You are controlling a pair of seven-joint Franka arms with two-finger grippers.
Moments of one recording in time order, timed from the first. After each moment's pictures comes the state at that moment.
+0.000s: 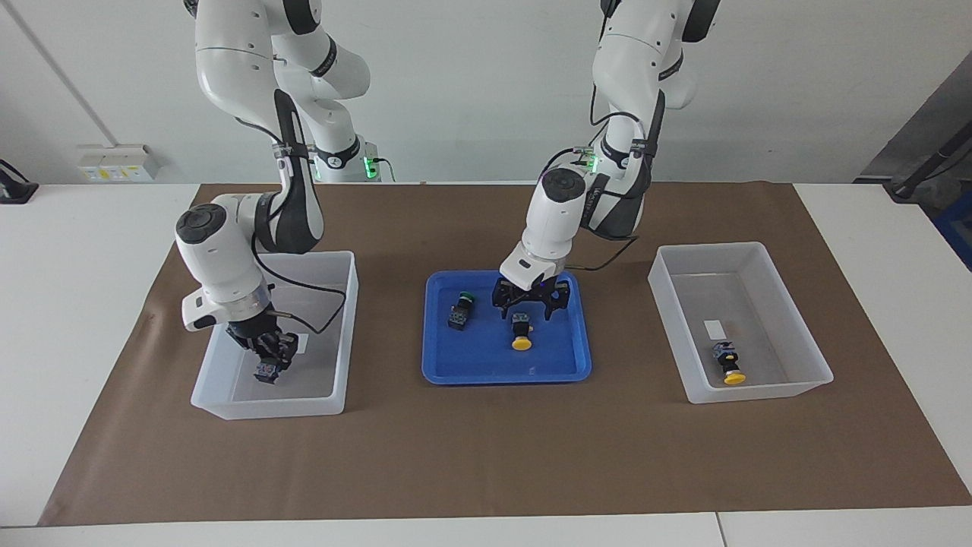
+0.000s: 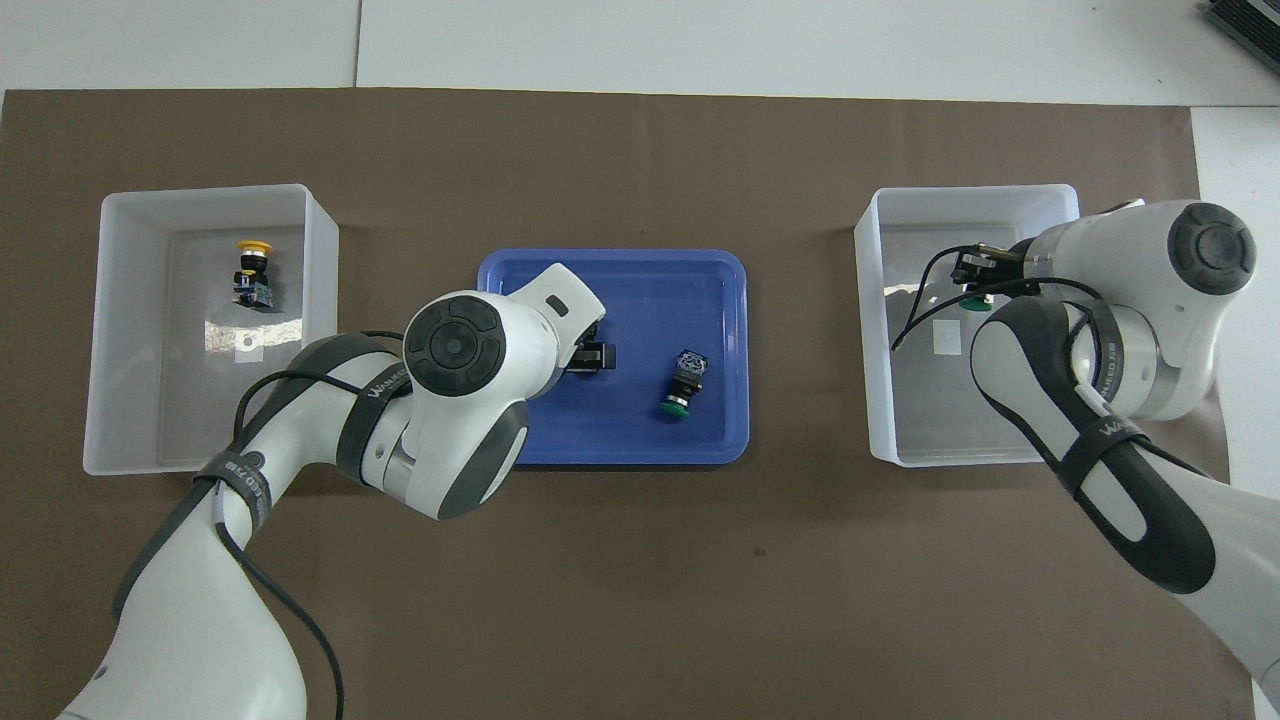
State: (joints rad) left arm -0.55 0.37 -0.06 -1.94 0.00 2.50 -0.54; right arm 0.00 0.36 -0.04 -1.96 0.04 2.49 0.27
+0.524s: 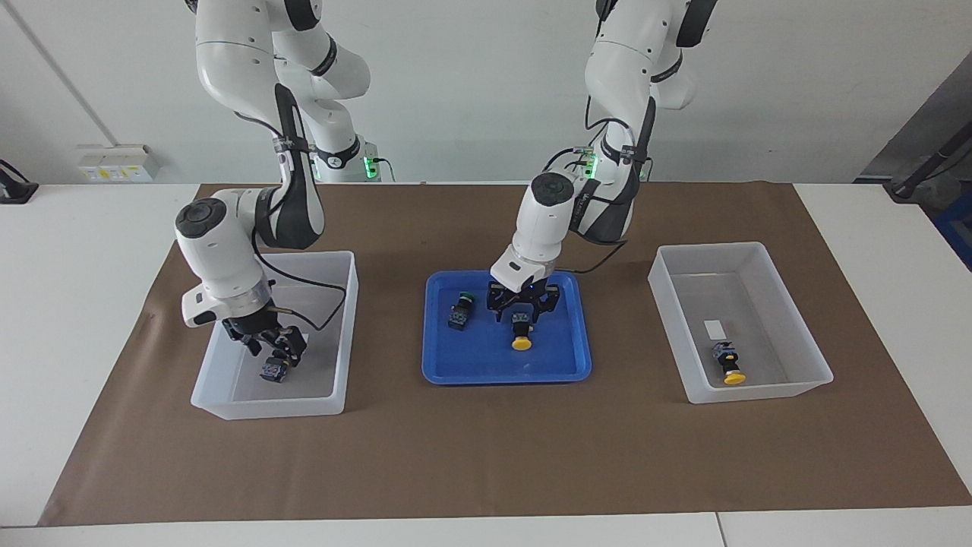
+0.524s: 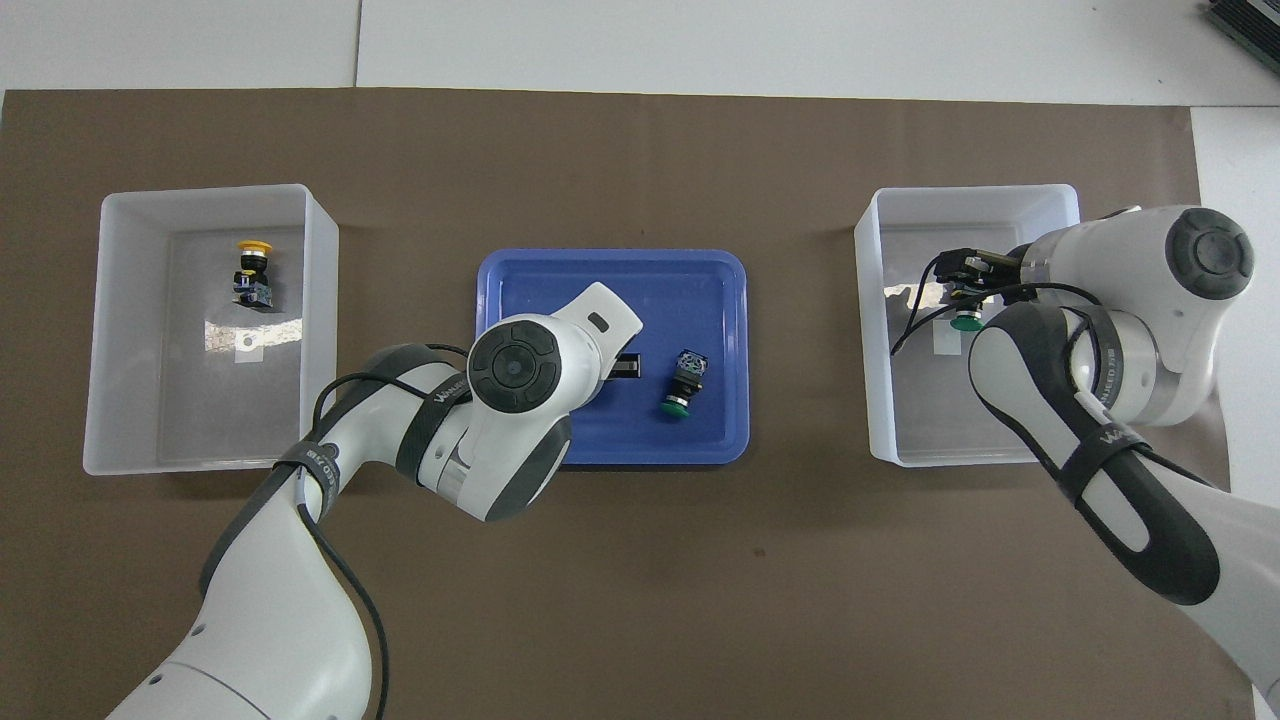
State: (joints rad) left arm -0.57 0.39 -0.06 -1.94 0.00 2.53 -0.56; right arm 0.00 0.31 -0.03 -1.93 0.04 2.43 0.27
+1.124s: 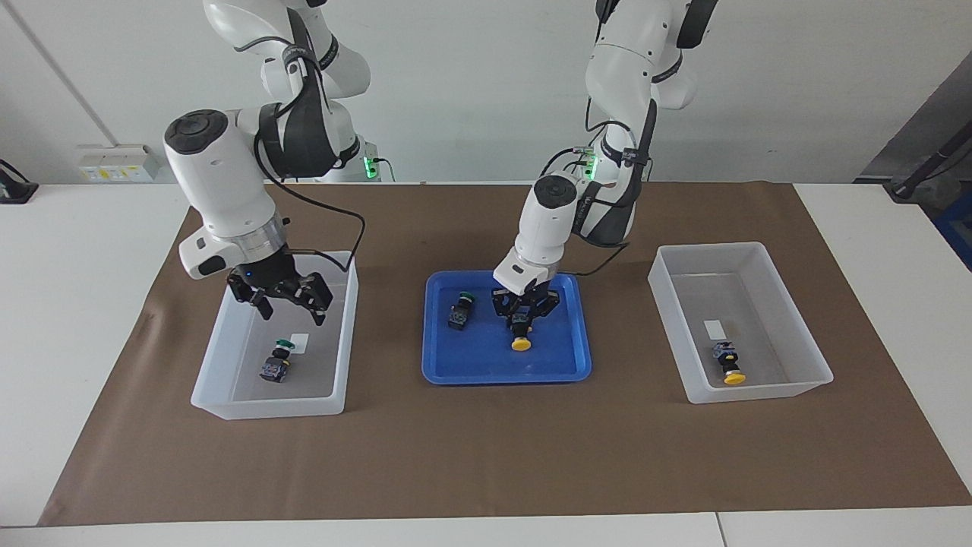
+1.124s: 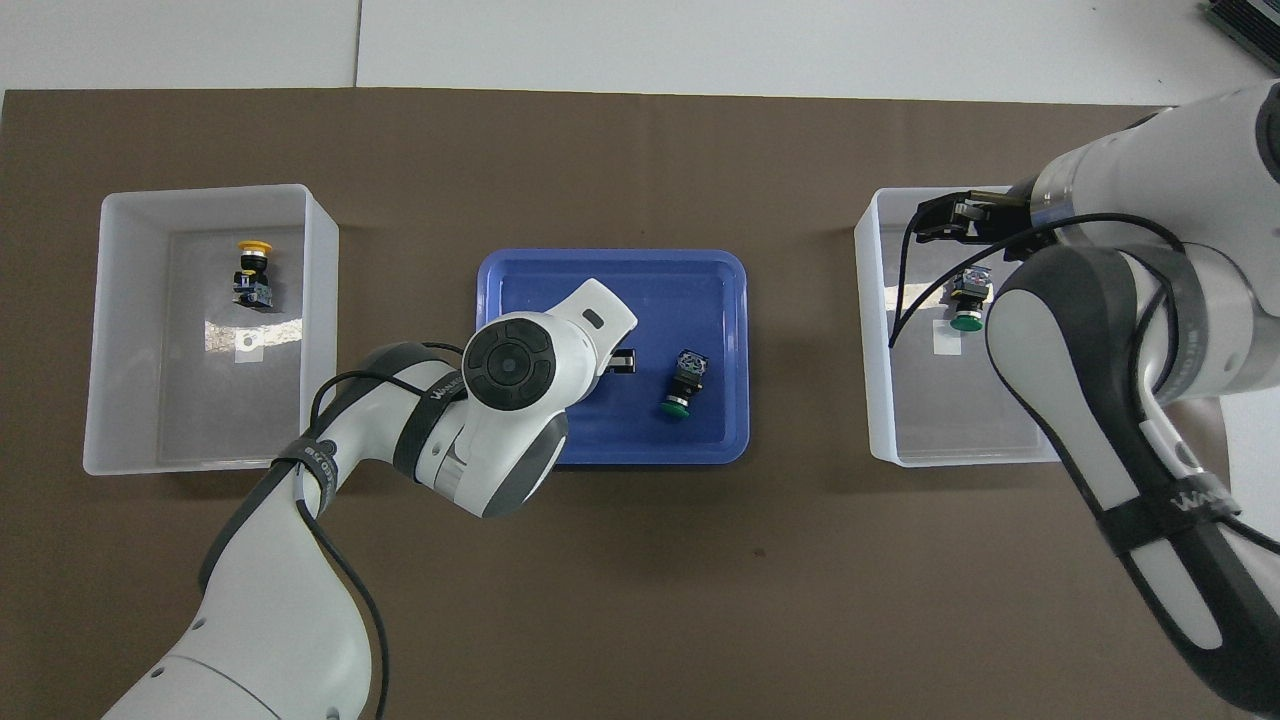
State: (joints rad) left arm -0.57 0.39 -0.05 -1.94 0.00 2.53 -0.56; right arm 0.15 0.22 -0.01 -1.70 0.04 2.09 0.30
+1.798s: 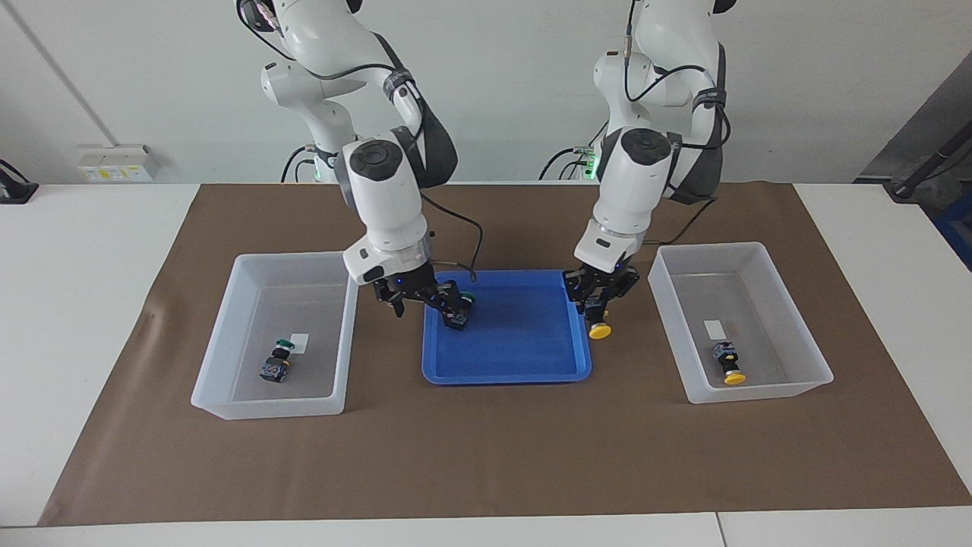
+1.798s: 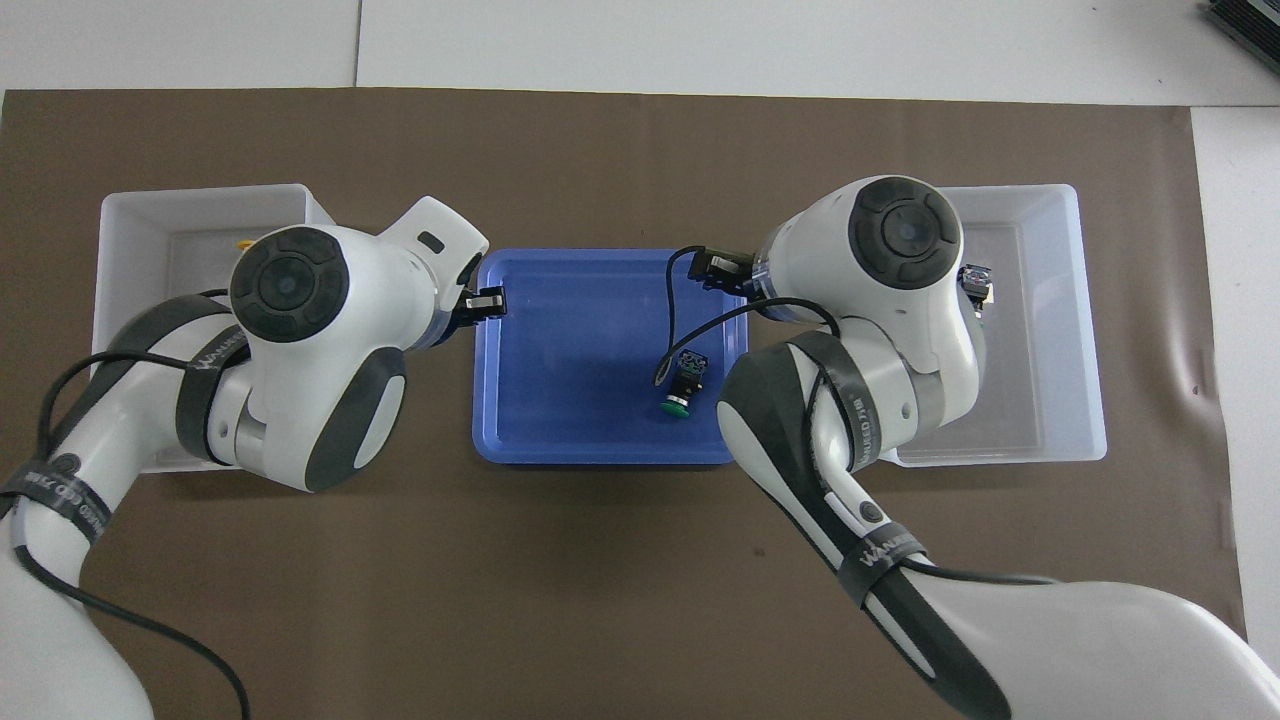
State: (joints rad) left arm -0.34 0.16 -0.01 -1.93 0.01 2.28 -0.42; right arm 0.45 0.37 0.00 -1.72 0.04 2.26 0.76
